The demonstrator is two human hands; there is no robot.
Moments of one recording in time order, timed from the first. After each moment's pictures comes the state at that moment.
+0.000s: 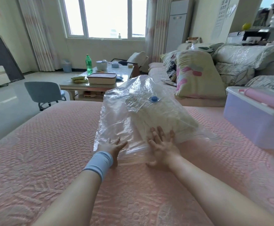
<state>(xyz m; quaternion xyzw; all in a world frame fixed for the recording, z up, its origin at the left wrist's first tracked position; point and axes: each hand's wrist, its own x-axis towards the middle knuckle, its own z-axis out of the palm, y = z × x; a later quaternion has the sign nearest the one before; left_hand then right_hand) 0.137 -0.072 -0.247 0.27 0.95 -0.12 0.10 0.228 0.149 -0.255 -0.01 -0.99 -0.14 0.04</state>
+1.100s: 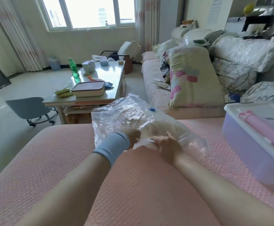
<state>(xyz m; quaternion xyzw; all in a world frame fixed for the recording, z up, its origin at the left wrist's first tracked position) 0.015 0.115 -0.031 0.36 0.92 -0.11 0.13 0.103 0.275 -0.120 -0.02 -0.98 0.12 0.14</state>
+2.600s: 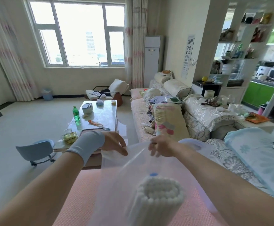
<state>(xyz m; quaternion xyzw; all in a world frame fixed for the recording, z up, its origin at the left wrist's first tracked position) 0.054 -0.018 0.498 0.34 0.91 0.03 0.24 0.164 0.192 0.447 -0.22 -0.85 0.47 -0.09</state>
